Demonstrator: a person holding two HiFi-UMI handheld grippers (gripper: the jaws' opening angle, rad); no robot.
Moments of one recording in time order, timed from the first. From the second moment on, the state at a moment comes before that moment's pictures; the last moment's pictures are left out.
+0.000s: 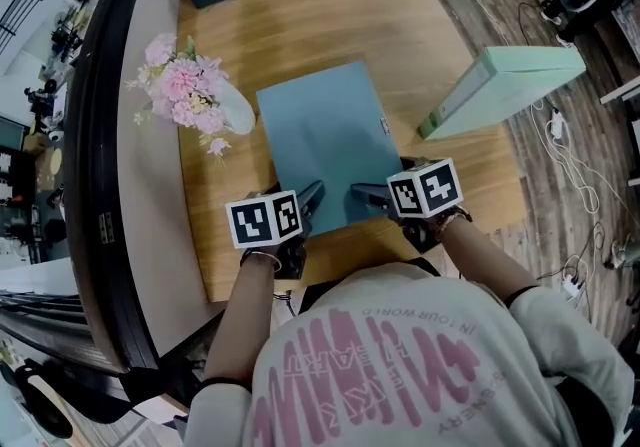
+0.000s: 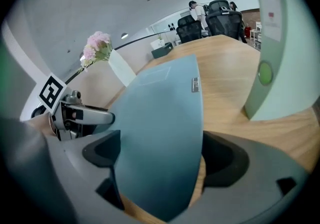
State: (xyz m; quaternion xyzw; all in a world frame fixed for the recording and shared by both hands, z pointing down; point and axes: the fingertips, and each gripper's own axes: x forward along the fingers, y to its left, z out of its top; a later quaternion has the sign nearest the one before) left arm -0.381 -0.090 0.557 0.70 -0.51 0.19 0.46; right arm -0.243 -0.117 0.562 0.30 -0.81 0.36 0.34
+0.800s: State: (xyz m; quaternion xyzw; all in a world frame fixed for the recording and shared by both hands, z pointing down) left arm -0.358 -0.059 0.426 0.77 -0.58 0.13 0.22; right arm -0.227 -0.089 0.433 0.37 -0.90 0.12 0.19
